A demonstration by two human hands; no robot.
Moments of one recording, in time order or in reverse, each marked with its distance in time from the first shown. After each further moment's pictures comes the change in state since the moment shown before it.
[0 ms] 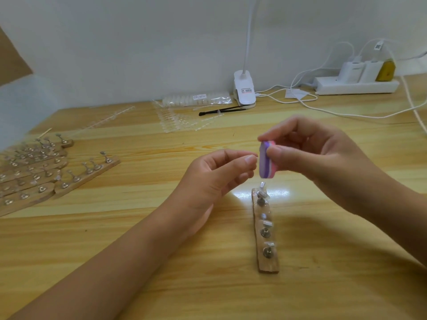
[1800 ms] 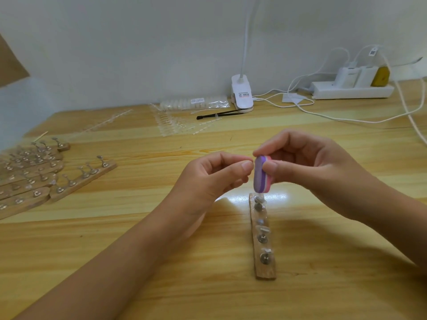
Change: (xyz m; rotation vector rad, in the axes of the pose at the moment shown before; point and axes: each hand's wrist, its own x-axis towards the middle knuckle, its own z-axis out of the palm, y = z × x) left_hand 0.001 0.003 -0.003 0.131 -0.035 0.062; right_hand -0.001 0.001 0.000 0.012 -0.038 0.049
